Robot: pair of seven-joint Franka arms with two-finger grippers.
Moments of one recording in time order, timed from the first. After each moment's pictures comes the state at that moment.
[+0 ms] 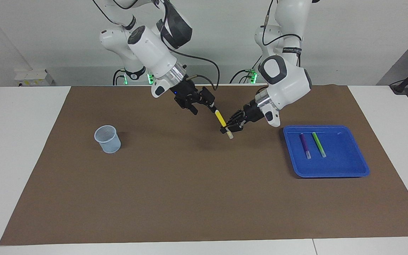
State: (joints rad) left arm -0.28 0.11 -0.12 -2.01 -0.92 2.21 -0.79; right arm 0.33 0.03 0.14 -1.93 0.52 2.30 0.59
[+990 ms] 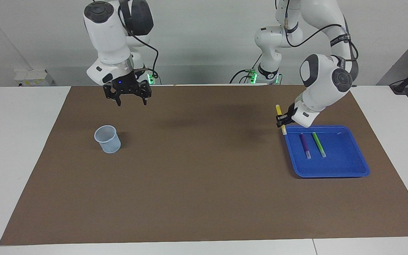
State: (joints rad) left arm -0.01 0.10 -0.10 -1.95 -0.12 1.84 -0.17; right arm 0.00 -0.08 0.19 -1.82 0.00 1.75 0.14
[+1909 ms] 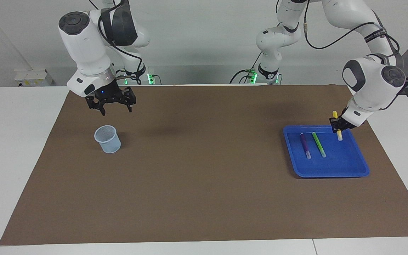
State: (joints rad) left arm 0.27 0.16 -0.10 -1.94 0.11 2.03 0.23; right arm -0.03 -0.02 0.16 -1.79 -0.01 1.75 0.00
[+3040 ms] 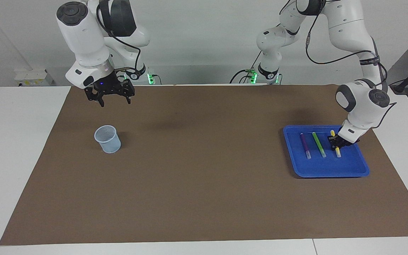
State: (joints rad) left arm 0.33 0.30 -0.10 -2.03 0.13 2.38 0.25; right arm -0.01 -0.06 0.13 -1.79 -0.01 1.67 0.00
